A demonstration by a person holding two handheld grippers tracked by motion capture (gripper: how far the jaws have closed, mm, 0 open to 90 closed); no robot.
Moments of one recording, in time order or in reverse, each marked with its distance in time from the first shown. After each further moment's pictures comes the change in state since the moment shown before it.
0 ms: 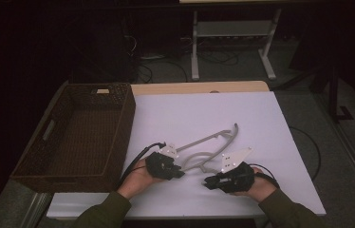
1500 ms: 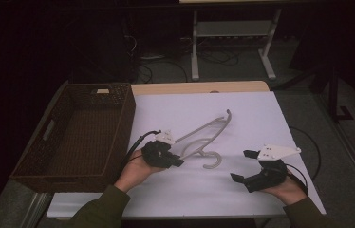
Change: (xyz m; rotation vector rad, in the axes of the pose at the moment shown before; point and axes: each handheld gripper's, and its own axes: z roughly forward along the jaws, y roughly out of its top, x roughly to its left) left arm 0.010 0.029 -0.034 -0.057 0.013 -0.083; right arm -0.008 -0.047 -0.064 -0.202 -0.352 0.254
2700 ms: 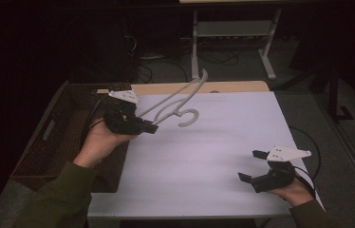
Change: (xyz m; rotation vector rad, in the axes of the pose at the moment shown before) left arm 0.016 0.043 -0.140 -0.094 0.095 -0.085; right arm -0.011 -0.015 -0.010 -0.030 -0.046 0.036
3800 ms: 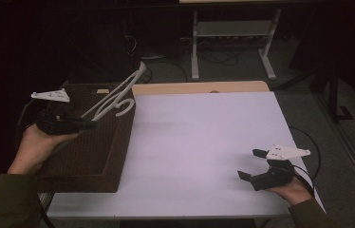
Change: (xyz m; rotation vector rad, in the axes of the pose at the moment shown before) left arm 0.058 -0.081 -0.108 -0.050 0.172 -0.139; right arm -0.002 0.001 0.003 -0.003 -0.018 0.009
